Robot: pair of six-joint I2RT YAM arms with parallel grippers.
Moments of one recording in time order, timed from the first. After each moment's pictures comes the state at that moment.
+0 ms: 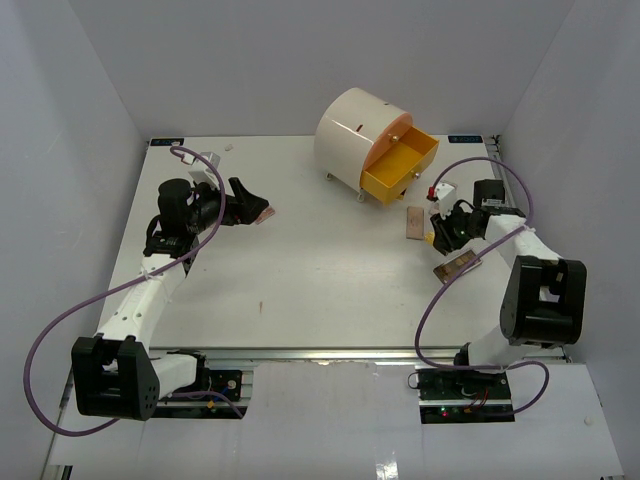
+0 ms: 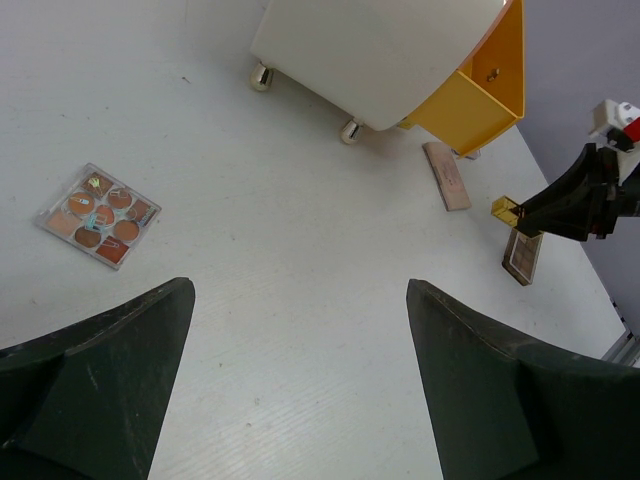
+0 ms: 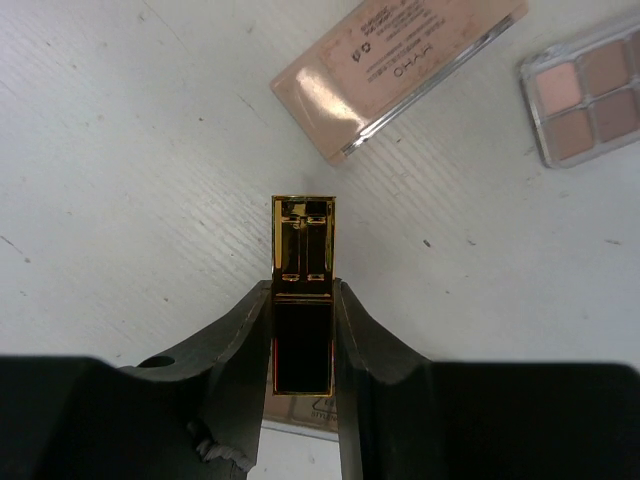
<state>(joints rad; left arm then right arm) -0.09 1.17 0.85 0.05 0.52 -0.34 -0.07 1.56 0.99 -0.50 -0.49 -0.74</state>
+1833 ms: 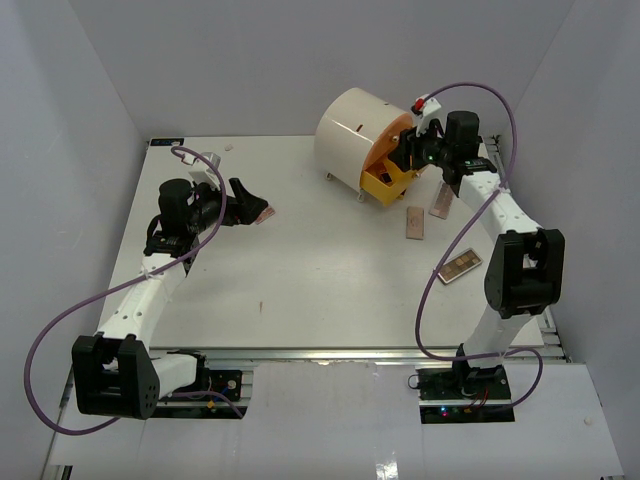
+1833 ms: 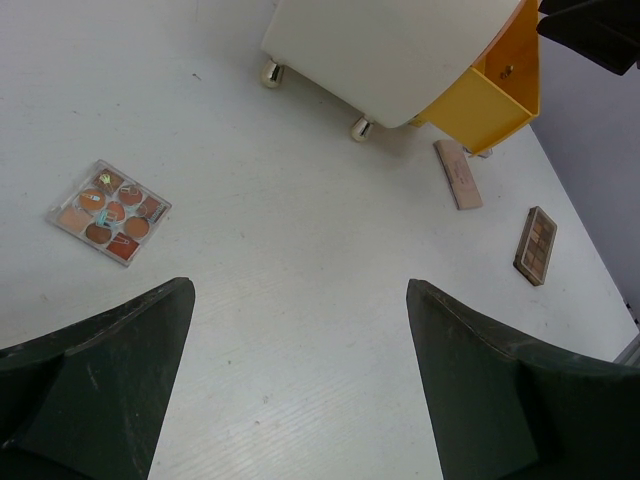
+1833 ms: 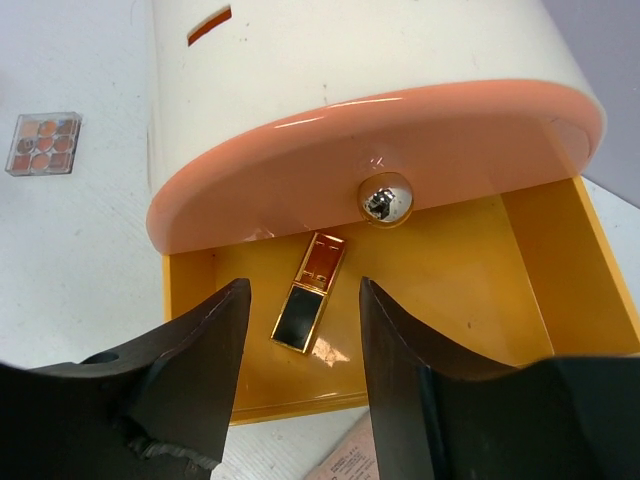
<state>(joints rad) -0.09 1.18 0.85 0.04 0.50 -0.33 0.14 1.76 1.47 -0.08 -0.54 -0.17</state>
